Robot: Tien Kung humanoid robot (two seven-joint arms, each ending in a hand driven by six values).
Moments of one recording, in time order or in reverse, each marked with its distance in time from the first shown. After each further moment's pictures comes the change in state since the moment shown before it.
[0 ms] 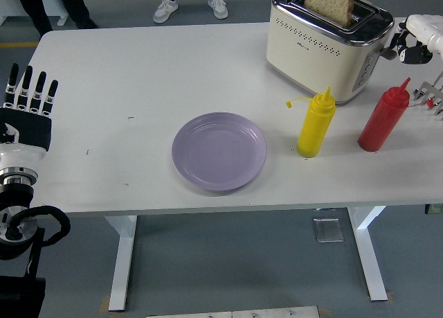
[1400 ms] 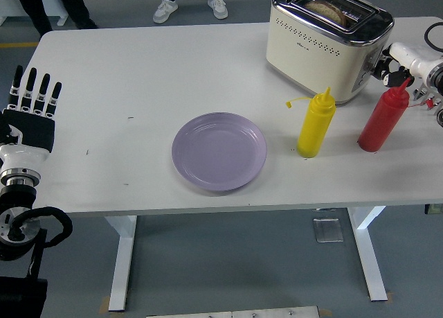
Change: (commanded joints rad) left arm 0.004 -0.002 0.010 0.002 0.000 0.003 0.001; right arm -0.045 0.058 -0.027 -0.047 0.064 0.010 -0.001
